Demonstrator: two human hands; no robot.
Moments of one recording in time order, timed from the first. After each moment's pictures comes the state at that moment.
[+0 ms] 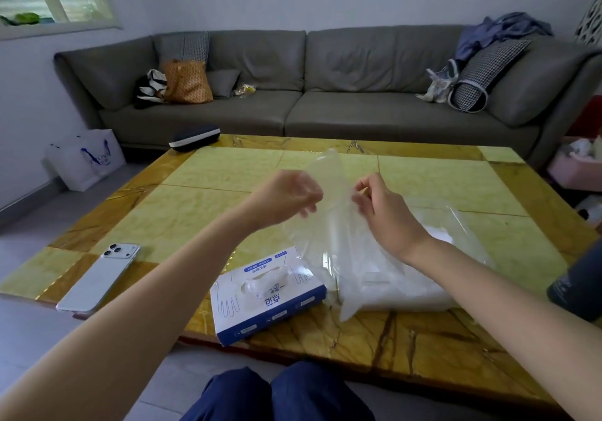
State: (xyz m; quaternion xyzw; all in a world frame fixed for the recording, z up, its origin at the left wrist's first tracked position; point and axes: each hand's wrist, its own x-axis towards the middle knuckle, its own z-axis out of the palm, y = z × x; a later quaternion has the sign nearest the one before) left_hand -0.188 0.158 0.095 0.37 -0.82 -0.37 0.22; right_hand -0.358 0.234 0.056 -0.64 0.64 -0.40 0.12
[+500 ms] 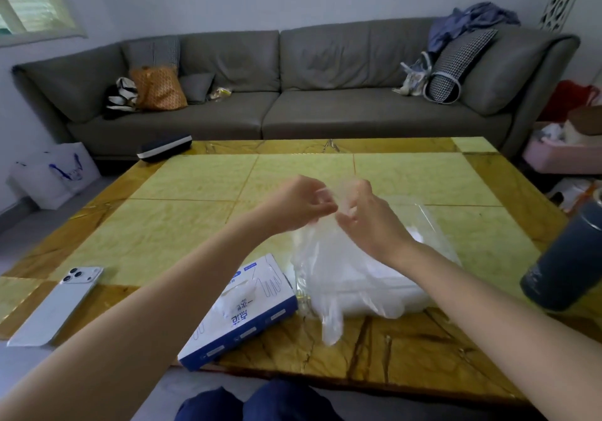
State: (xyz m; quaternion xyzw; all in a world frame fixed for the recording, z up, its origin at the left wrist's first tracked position) left_hand -0.265 0.162 0.088 0.34 -0.88 -0.29 0.15; right_hand -0.393 0.238 0.046 -0.57 0.74 -0.34 0.13
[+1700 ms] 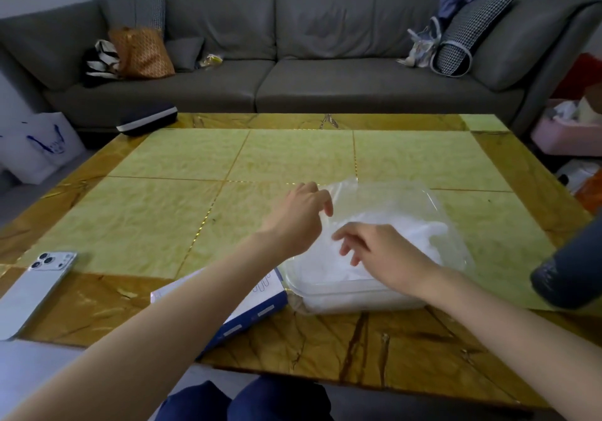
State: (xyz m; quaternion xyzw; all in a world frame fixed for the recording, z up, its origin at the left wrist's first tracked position) left_hand -0.288 0.143 0.015 0.35 -0.92 -0.11 0.13; right_hand -0.414 0.251 0.002 -0.64 0.69 -0.25 0.24
